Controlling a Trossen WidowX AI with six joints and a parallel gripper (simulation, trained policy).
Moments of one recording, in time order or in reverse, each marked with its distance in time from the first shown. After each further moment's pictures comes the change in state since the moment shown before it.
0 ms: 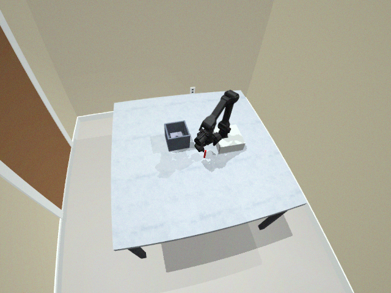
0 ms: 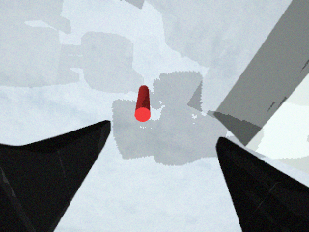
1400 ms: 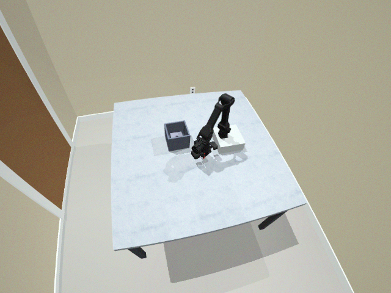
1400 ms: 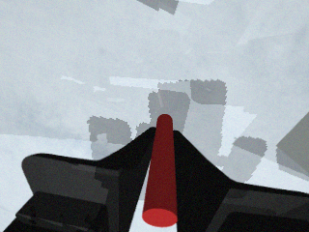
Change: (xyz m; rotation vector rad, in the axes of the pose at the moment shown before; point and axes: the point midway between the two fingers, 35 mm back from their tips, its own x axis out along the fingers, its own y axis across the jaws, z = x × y) arm 0.068 0.037 -0.001 0.032 -0.003 0.084
